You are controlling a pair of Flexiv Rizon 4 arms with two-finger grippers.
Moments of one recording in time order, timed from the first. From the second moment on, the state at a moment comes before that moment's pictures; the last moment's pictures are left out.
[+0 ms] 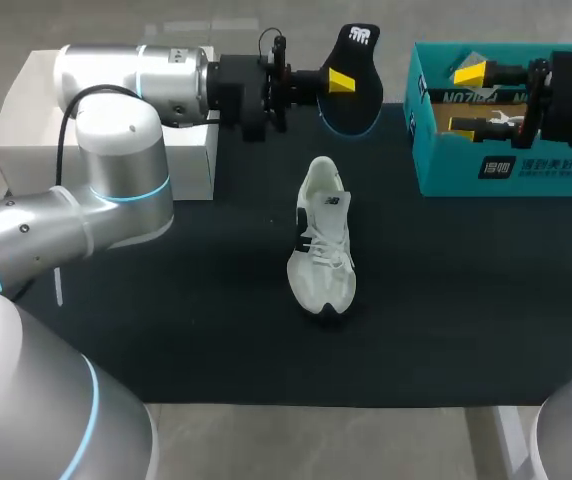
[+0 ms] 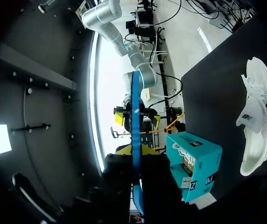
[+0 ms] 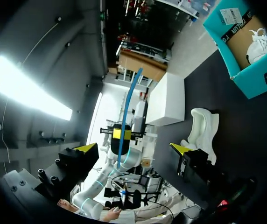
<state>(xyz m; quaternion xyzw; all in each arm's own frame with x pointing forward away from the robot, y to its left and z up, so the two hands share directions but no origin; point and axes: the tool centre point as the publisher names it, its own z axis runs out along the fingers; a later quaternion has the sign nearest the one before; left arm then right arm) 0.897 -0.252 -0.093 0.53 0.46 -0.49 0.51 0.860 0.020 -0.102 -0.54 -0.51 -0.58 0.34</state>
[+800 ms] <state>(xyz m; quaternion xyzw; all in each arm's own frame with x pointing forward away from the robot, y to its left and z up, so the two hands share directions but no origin) 0.897 -0.248 -0.093 0.53 0.48 -0.49 0.50 0.860 0.021 -0.101 -0.54 -0.51 -0.58 0.34</state>
